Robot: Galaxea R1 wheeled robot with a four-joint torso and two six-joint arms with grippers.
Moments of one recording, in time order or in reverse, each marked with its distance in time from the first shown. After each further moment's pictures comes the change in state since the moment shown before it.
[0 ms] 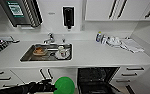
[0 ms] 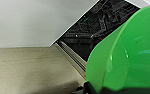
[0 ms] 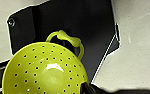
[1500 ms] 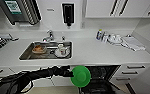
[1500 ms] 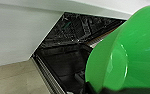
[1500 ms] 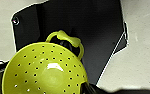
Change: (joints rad) left arm -0.201 0.410 -0.282 -0.043 0.153 -0.016; right arm 0.018 0.021 0.007 -0.003 0.004 -0.004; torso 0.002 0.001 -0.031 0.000
